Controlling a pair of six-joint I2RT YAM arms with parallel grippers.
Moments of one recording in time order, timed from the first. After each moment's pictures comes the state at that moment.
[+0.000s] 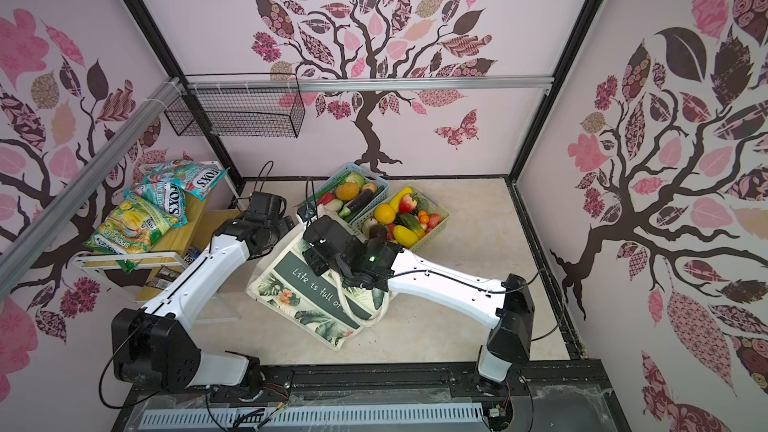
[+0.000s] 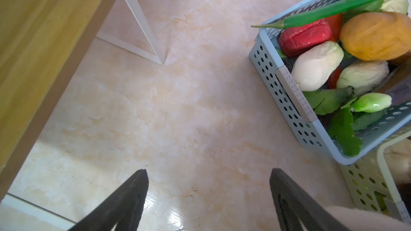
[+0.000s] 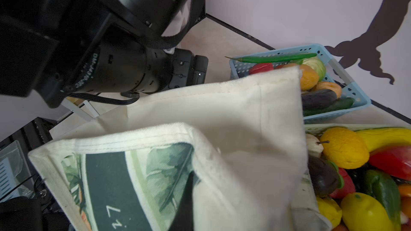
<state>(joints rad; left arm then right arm) -0.22 1.40 1.18 -0.75 -0.29 -0.55 1.15 1.67 1.65 -0.53 0.36 0.24</state>
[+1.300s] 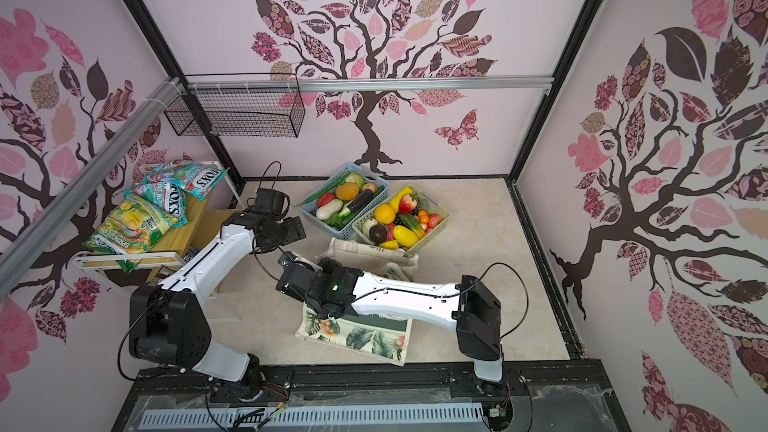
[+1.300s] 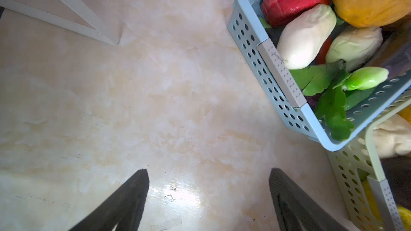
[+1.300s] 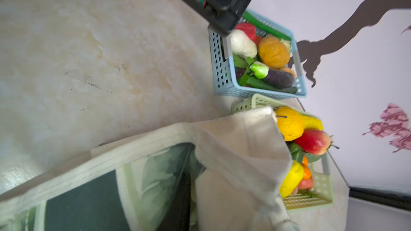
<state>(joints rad) -0.17 1.52 1.22 -0.76 -0.13 -0.50 1.29 1.86 1.63 -0.71 0.67 0.03</state>
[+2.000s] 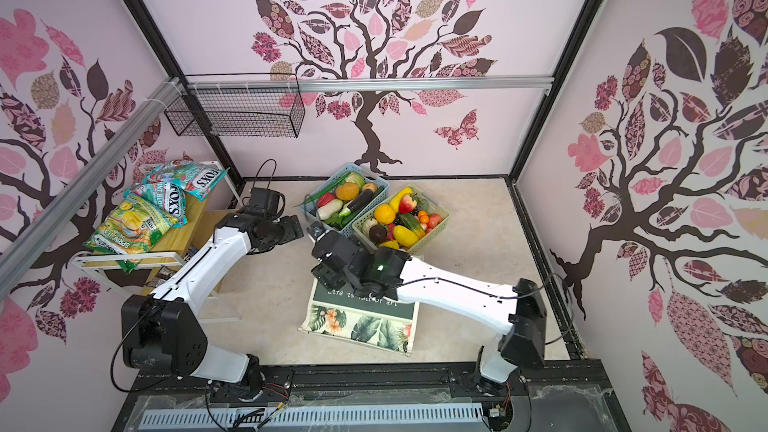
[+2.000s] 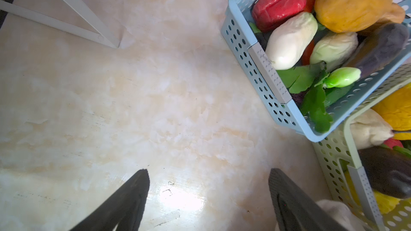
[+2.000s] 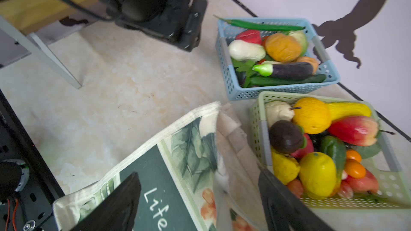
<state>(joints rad) -0.17 1.46 1.22 -0.77 -0.09 -0.50 1.14 1.54 1.52 -0.65 0.39 0.17</state>
